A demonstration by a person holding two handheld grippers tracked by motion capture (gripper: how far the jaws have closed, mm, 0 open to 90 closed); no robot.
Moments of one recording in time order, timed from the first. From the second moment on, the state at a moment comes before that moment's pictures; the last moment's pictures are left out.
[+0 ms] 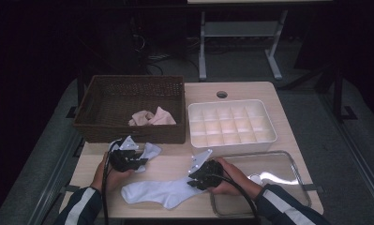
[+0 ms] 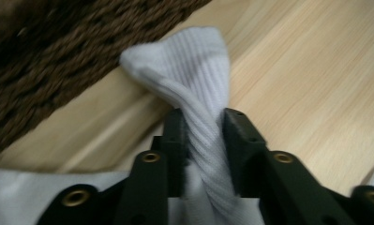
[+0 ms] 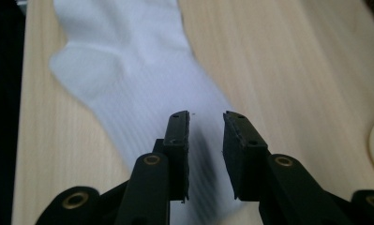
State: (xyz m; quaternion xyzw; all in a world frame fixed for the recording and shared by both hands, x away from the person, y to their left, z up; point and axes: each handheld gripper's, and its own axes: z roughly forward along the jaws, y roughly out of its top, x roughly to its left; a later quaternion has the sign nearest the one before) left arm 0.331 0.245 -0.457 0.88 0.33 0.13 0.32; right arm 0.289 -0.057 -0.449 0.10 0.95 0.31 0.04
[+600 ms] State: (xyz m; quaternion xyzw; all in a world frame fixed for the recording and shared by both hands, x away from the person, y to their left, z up) left arm 0.323 0.176 -0.436 0.88 0.25 0.13 0.39; right arm 0.303 -0.059 -0.454 0.13 0.93 0.32 0.09
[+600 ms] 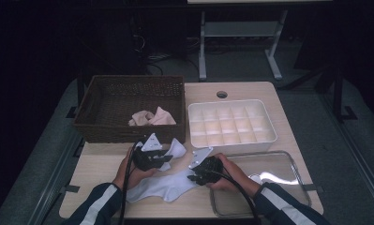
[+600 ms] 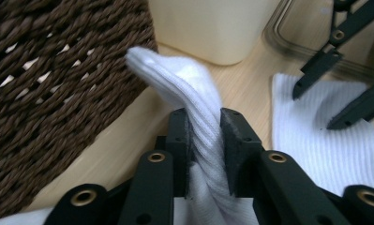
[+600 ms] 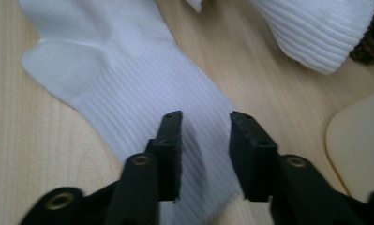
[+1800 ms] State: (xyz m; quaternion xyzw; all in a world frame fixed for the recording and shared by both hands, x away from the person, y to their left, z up) left arm 0.303 0.223 -0.424 0.88 0.24 0.13 0.38; right arm 0.306 -0.065 -0.432 0.21 0.90 0.37 0.13
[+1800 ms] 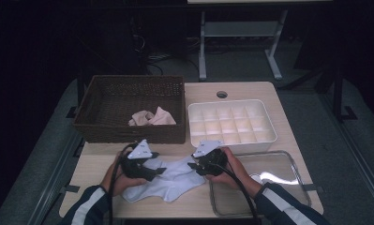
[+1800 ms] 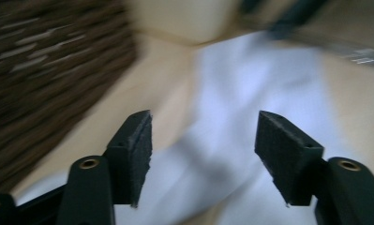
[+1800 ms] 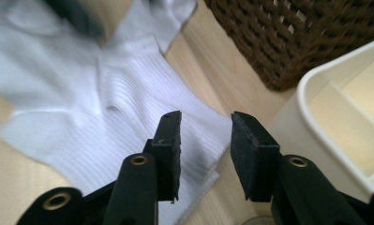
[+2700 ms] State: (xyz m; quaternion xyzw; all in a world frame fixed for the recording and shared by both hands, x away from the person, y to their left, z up) left arm 0.341 0.278 -0.454 0.85 0.34 0.13 0.37; right arm 0.317 -0.061 -0.458 0.23 0.91 0.33 0.10
